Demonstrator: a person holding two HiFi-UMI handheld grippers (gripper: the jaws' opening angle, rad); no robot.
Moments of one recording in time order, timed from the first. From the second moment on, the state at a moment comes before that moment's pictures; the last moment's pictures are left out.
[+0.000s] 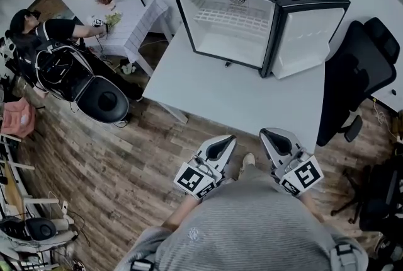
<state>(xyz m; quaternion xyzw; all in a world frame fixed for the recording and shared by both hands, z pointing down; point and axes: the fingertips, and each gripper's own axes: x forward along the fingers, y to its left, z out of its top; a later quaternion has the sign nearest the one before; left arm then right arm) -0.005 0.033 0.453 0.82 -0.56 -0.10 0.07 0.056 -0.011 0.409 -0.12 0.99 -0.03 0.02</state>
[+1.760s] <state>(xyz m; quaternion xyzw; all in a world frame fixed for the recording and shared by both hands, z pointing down) -0.134 -0.161 0.432 0.88 -0.46 -0.10 0.07 -0.064 -0.185 0.409 -0.25 0.97 -0.03 0.02</state>
